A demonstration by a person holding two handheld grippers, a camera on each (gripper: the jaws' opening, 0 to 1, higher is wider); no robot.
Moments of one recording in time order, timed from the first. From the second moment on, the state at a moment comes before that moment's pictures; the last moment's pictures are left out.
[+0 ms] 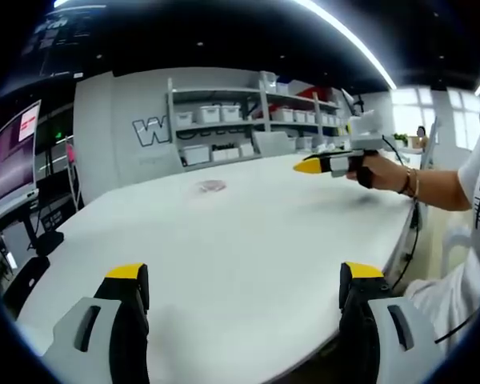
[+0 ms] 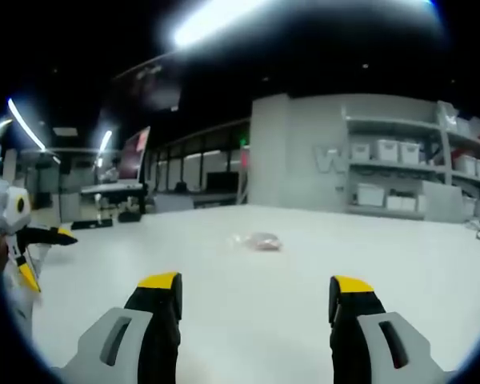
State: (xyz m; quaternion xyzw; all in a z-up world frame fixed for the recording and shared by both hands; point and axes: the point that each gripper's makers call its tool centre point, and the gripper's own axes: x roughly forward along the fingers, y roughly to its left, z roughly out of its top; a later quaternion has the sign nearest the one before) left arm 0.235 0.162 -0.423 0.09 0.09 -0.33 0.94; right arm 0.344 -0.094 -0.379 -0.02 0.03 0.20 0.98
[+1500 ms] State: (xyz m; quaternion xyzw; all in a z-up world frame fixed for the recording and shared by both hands) left arm 0.235 0.163 -0.429 0.08 0.10 -0.33 0.94; right arm 0.280 -0.132 -0.369 -0.01 -0.01 0.16 0.99
